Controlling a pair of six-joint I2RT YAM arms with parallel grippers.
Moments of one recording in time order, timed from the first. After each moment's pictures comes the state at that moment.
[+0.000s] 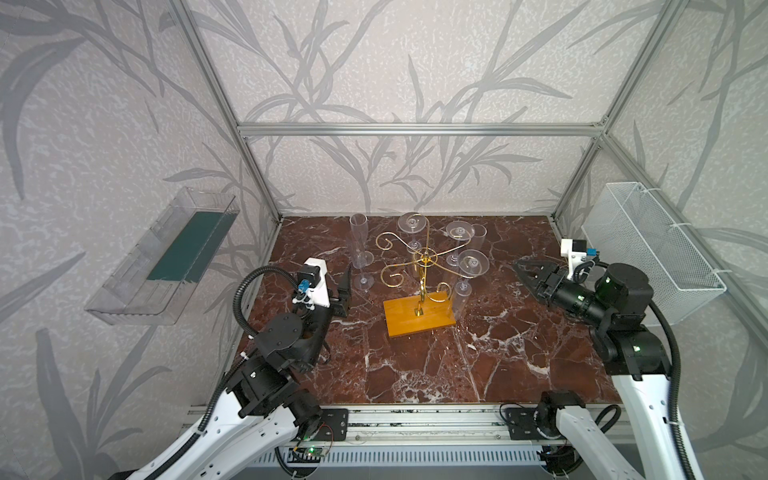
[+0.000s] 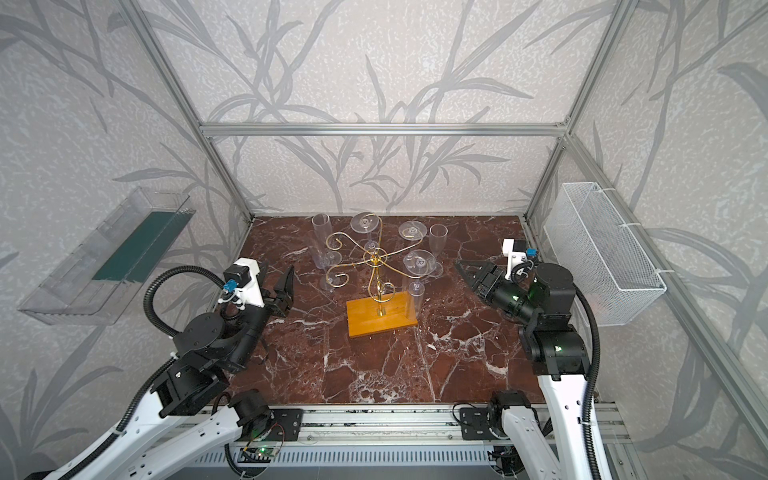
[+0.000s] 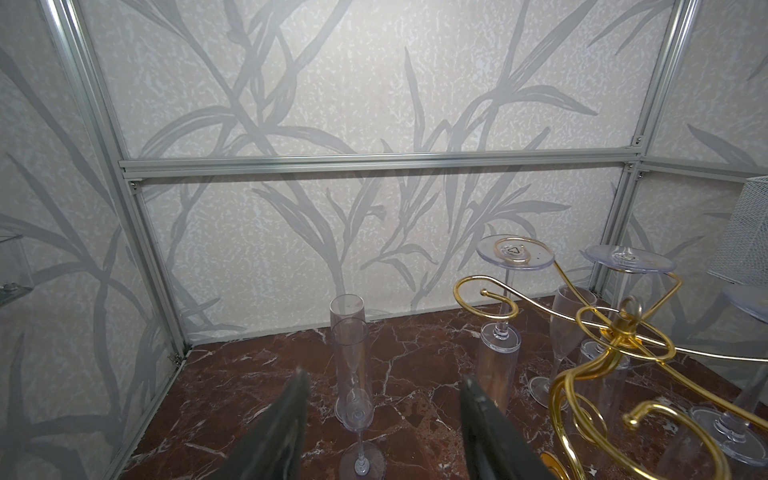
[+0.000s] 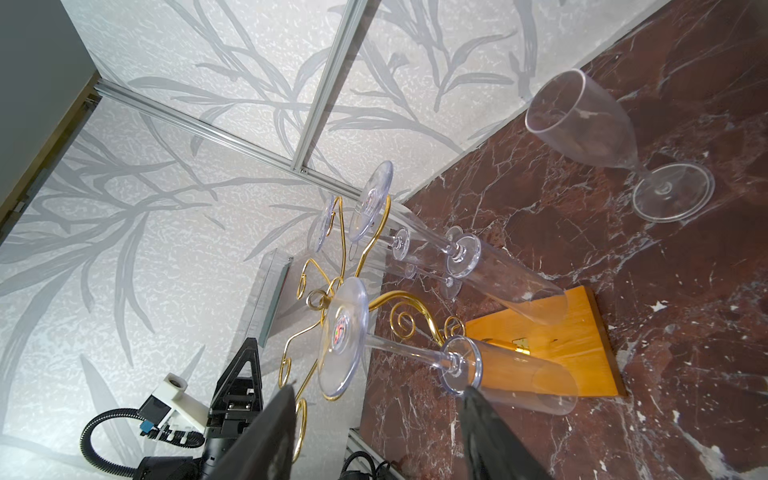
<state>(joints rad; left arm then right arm) -0.80 0.54 0.75 -0.13 -0.61 0.03 0.00 0.72 0.96 -0.47 -0.75 0.97</state>
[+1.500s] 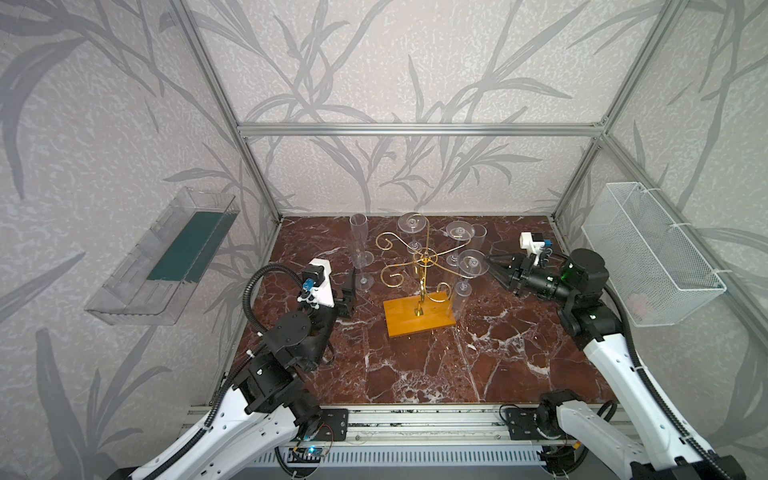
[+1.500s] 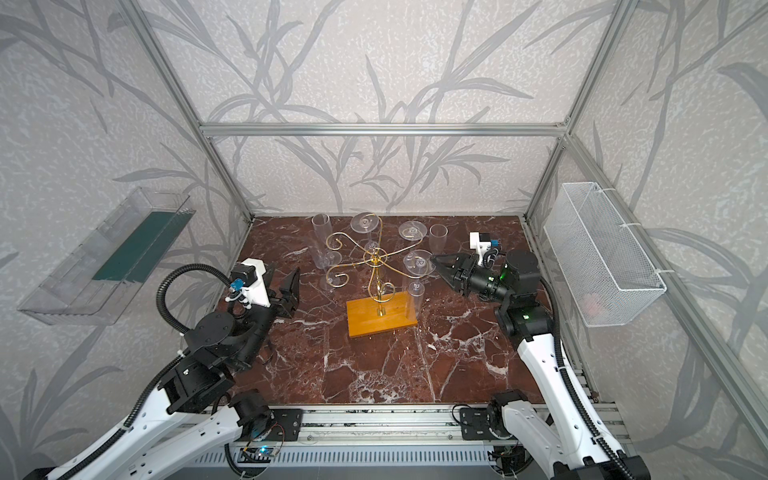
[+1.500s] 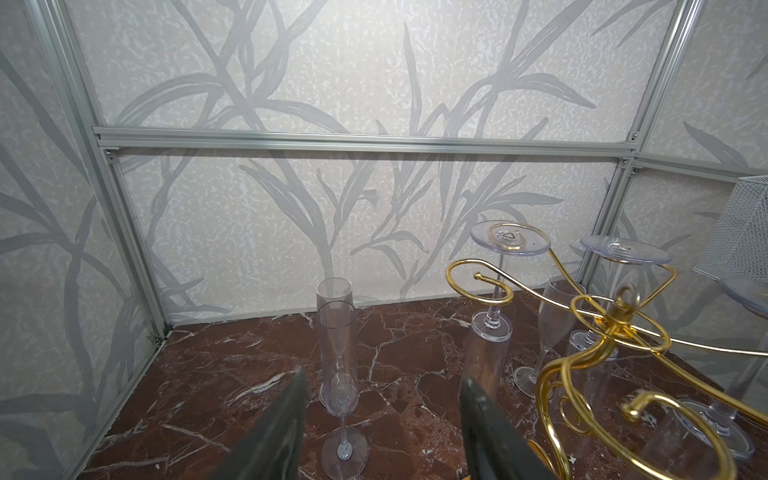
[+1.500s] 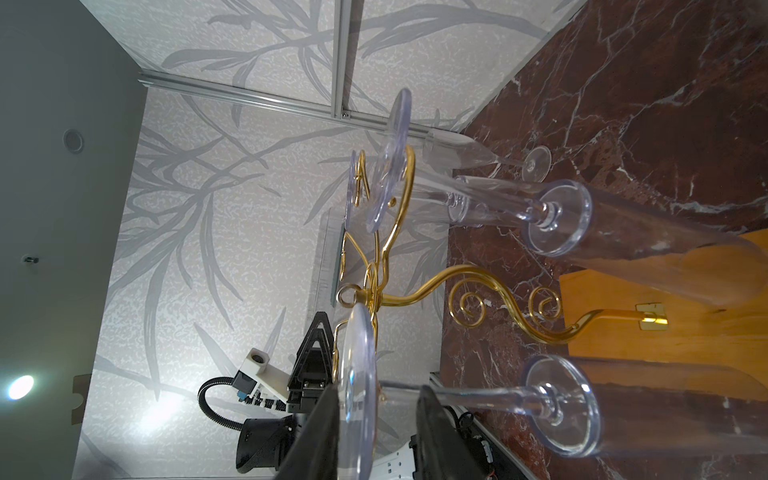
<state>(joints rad) -0.80 0.56 0.72 -0.12 -0.60 -0.04 0.16 0.93 0.84 -0.03 -0.87 1.30</state>
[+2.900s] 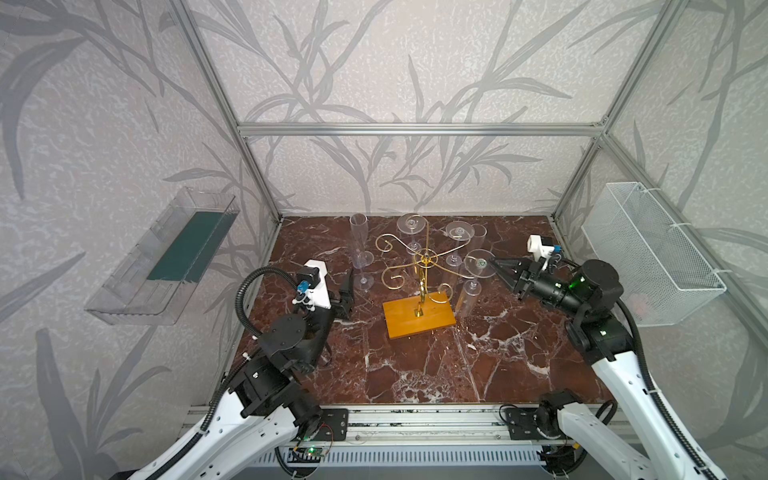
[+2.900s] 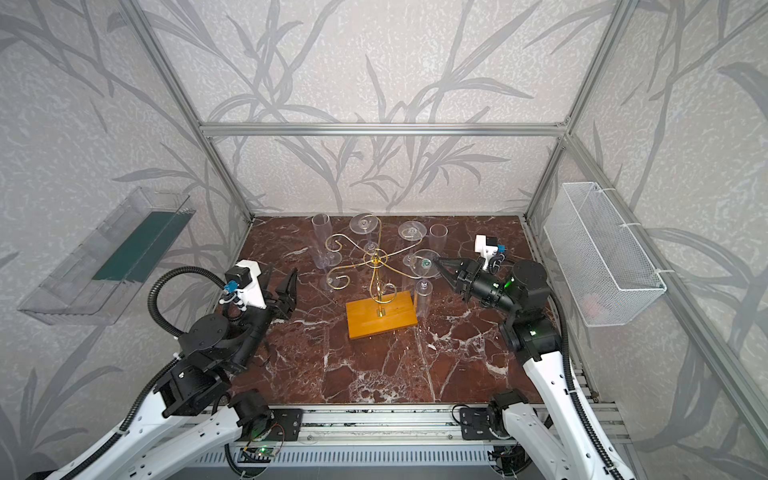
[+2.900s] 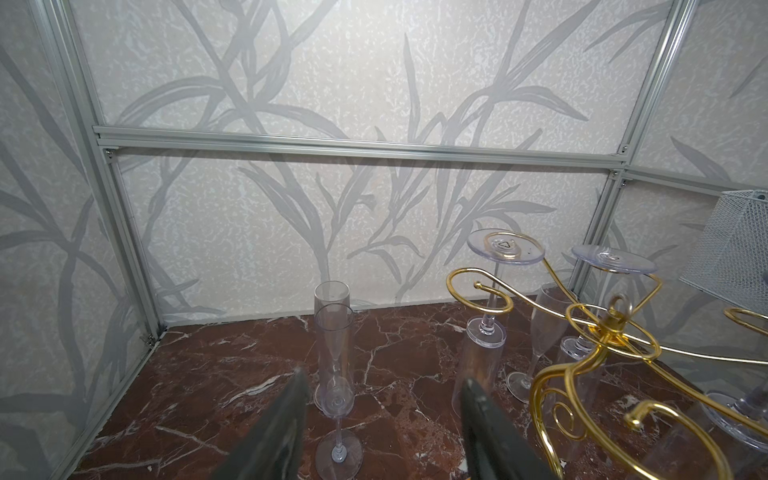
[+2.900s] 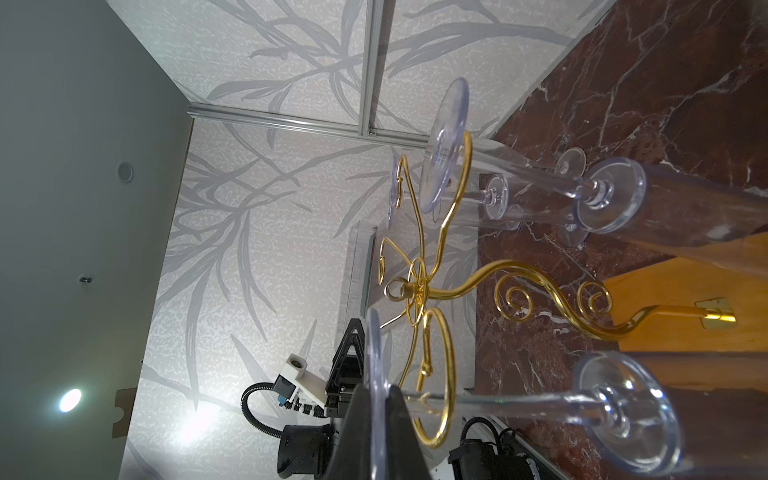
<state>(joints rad) -0.80 0.53 0.72 -0.13 -0.60 -0.05 0.20 0.80 0.84 -0.04 -0.76 1.43</state>
